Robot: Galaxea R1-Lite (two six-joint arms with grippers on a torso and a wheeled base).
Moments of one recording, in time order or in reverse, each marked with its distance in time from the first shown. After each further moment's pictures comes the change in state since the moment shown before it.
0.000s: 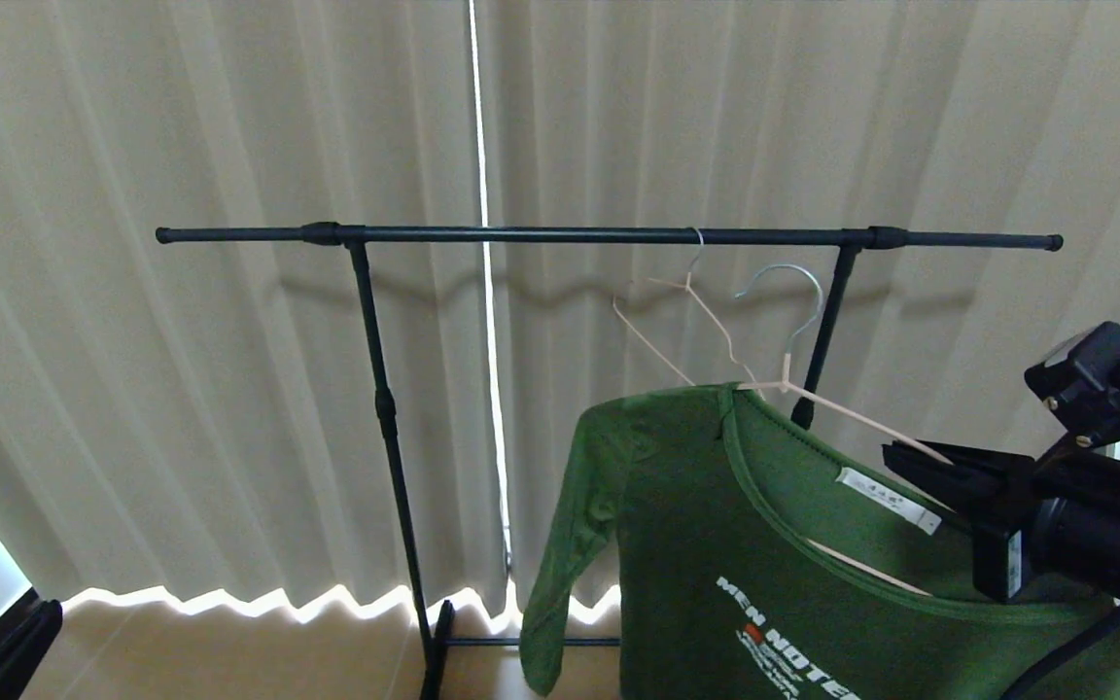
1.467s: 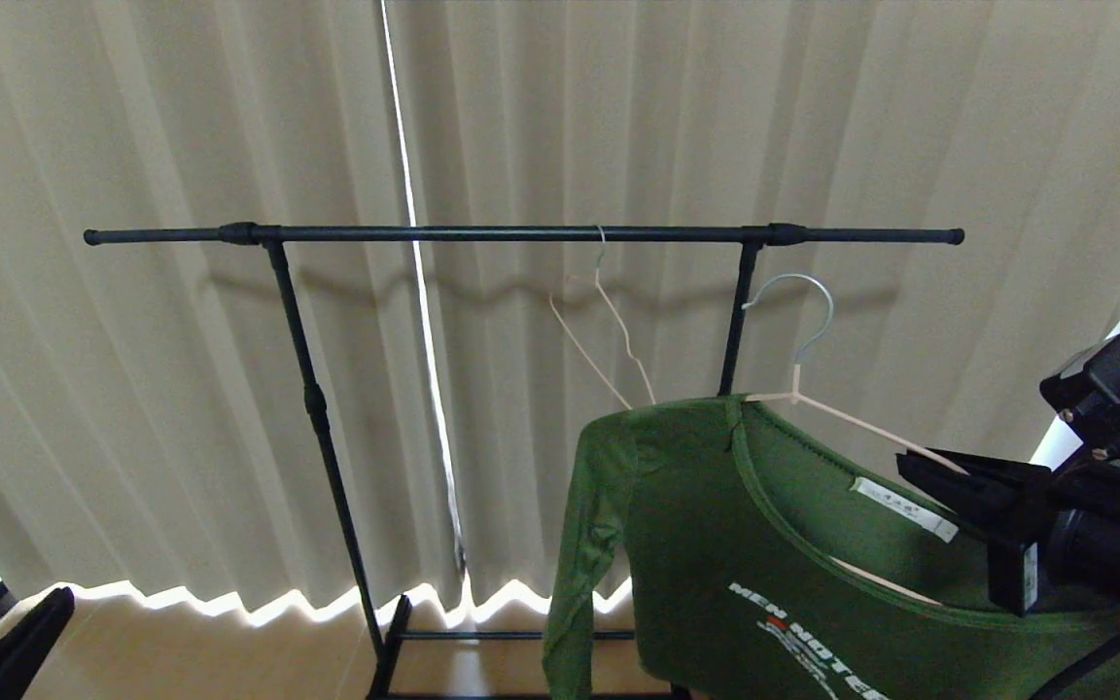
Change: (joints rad) left arm 0.029 0.045 -0.013 0.000 0.001 -0.015; right arm 0.000 -0.024 0.017 0.023 -0.012 -0.003
